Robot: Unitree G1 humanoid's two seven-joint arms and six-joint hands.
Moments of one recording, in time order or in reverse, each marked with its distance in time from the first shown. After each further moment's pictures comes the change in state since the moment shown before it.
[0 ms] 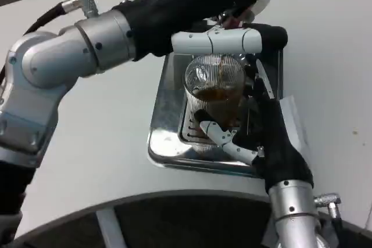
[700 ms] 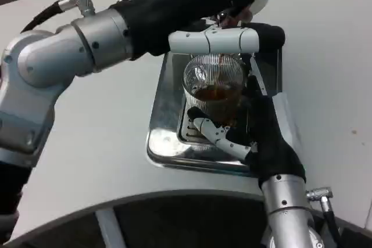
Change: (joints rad) left arm 0.000 0.012 0.002 -0.006 -0.011 0.002 -0.008; right arm -0.039 0.014 0.008 0.026 0.006 0.033 0.001
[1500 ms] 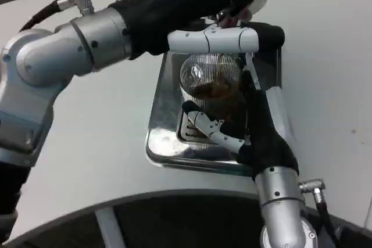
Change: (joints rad) left arm -0.002 0.004 0.001 -0.005 0.000 0.004 -0.004; right arm -0.051 0.010 0.005 0.029 0.006 0.034 0.000
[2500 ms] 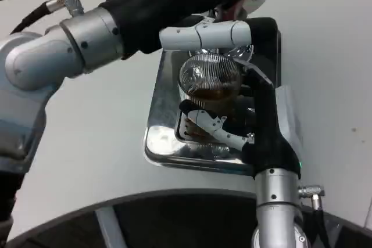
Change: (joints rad) left arm 0.040 -0.001 0.048 -0.045 -0.029 0.012 0.015; right arm 0.003 0.007 0.038 0.028 -0.027 -0.036 -0.182
